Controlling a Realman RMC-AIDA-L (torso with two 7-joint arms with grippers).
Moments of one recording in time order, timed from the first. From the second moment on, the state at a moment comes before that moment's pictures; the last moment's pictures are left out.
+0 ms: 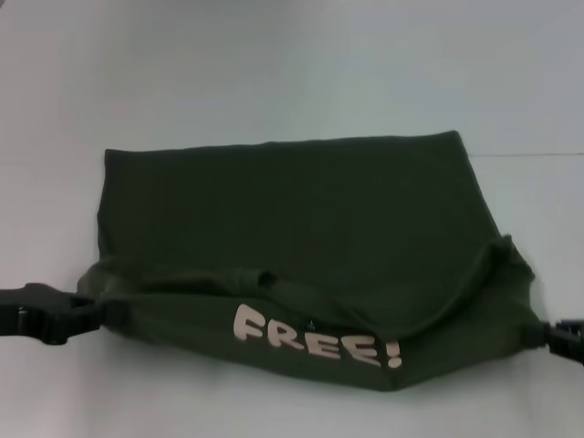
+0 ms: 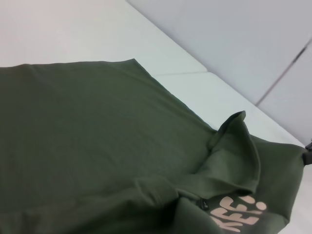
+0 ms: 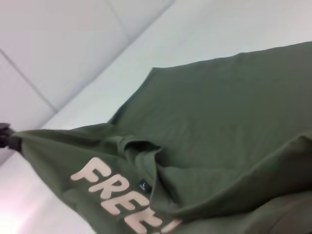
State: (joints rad) left arm -0.59 -2.00 0.33 0.84 2.42 1.80 -1.79; right arm 0.38 2.02 -0.55 -0.82 -2.15 -1.63 1.78
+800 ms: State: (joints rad) left arm -0.62 -1.96 0.22 0.86 2.47 1.91 -1.81; right arm 0.38 1.96 -0.35 -0.75 -2.15 -1.83 1.70
